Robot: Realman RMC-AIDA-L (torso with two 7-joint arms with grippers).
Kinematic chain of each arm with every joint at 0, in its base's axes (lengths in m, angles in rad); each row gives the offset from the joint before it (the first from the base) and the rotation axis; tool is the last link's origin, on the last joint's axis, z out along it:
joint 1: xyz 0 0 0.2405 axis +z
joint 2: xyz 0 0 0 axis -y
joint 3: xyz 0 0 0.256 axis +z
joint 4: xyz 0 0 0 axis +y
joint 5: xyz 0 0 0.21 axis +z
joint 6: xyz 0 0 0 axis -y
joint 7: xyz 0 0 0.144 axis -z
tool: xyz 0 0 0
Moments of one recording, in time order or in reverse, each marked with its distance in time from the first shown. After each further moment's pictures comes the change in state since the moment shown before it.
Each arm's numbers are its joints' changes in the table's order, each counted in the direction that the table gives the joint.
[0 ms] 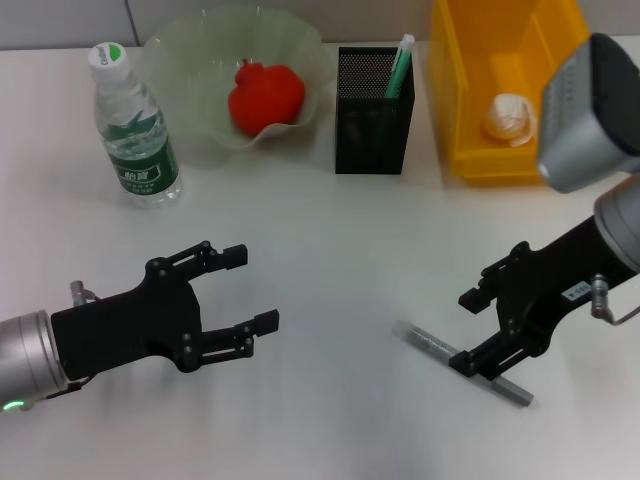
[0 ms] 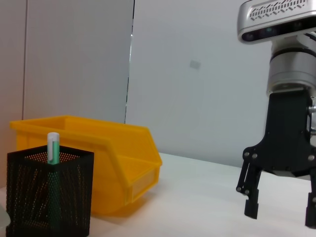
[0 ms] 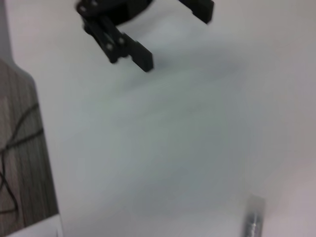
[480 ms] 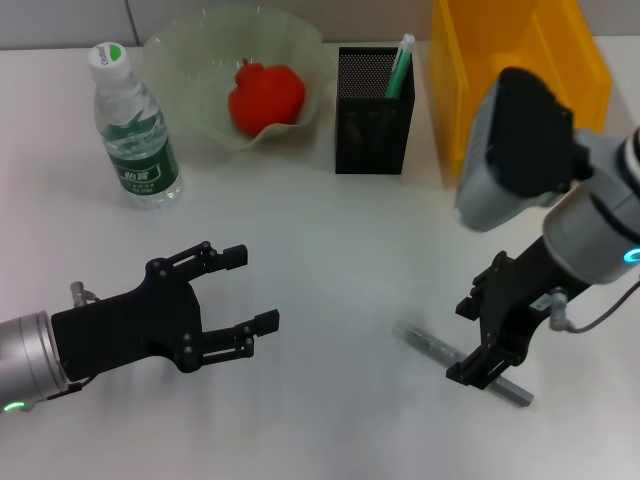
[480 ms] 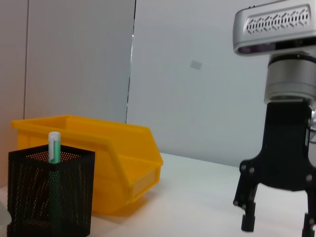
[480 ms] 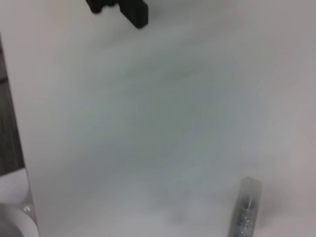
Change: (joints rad) left arm 0.002 0.001 0.000 -0.002 -0.002 0.003 0.000; right arm 0.061 -0.004 -0.196 0.006 -0.116 -0.054 -0.122
